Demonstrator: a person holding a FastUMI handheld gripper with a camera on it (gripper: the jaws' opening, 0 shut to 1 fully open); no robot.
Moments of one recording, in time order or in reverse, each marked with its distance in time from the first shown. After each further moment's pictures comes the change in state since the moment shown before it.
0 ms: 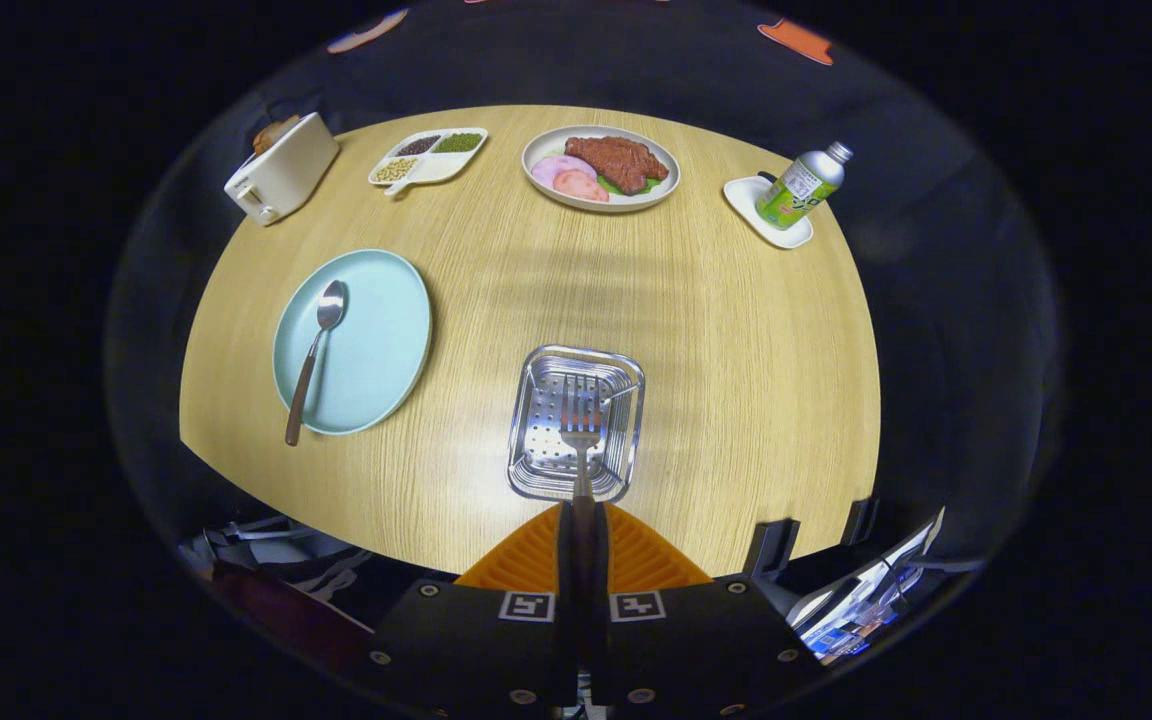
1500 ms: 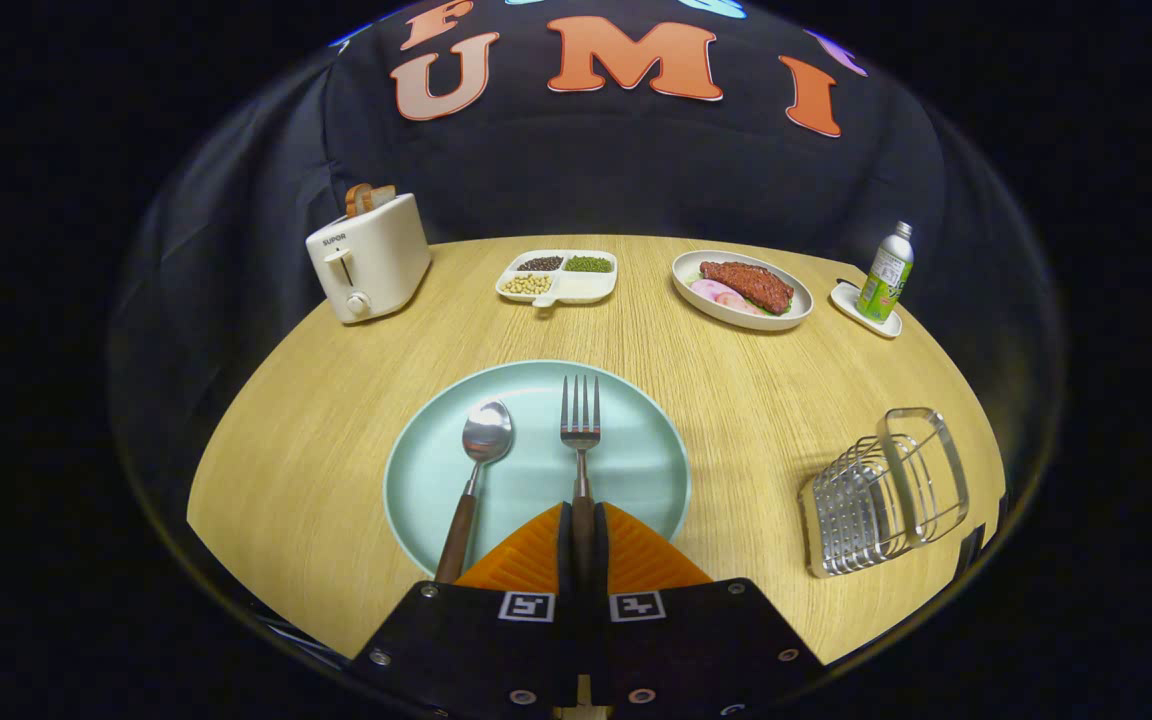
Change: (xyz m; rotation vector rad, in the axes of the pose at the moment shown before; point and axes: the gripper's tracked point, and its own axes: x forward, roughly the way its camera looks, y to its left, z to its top) arm 0.033 0.191 0.069 0.095 -0.617 0.110
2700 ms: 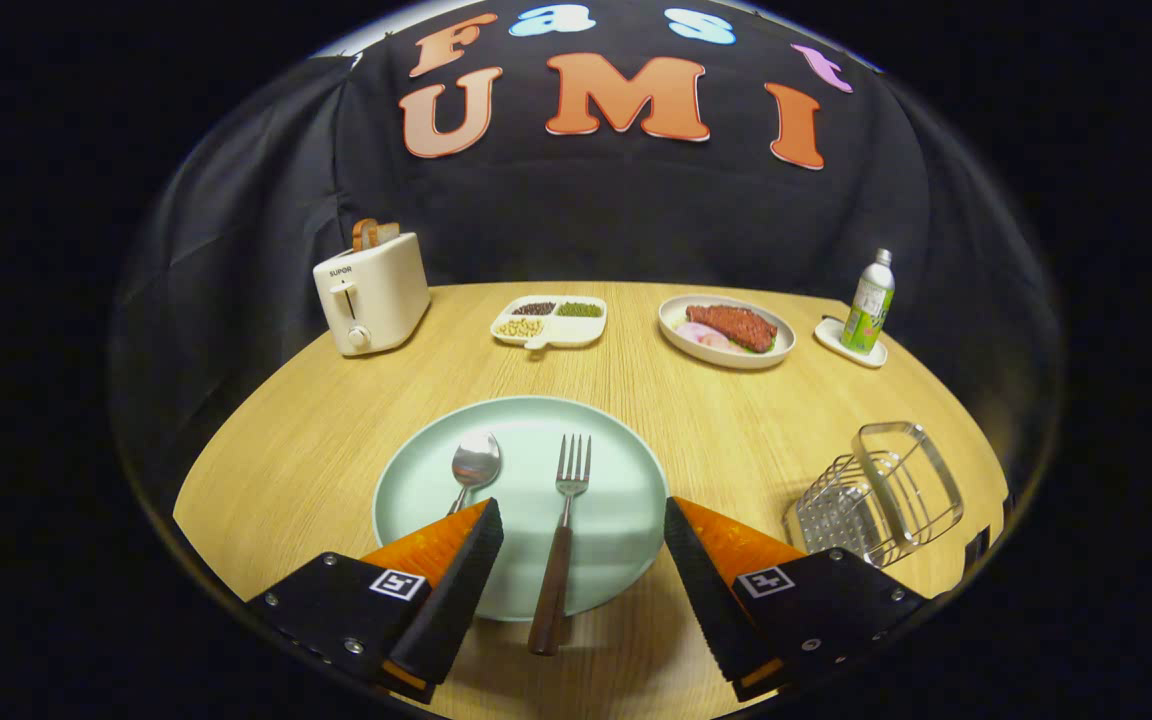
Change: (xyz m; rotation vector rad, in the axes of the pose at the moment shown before) arm 0.022 -0.008 -0.005 0.019 -0.150 -0.040
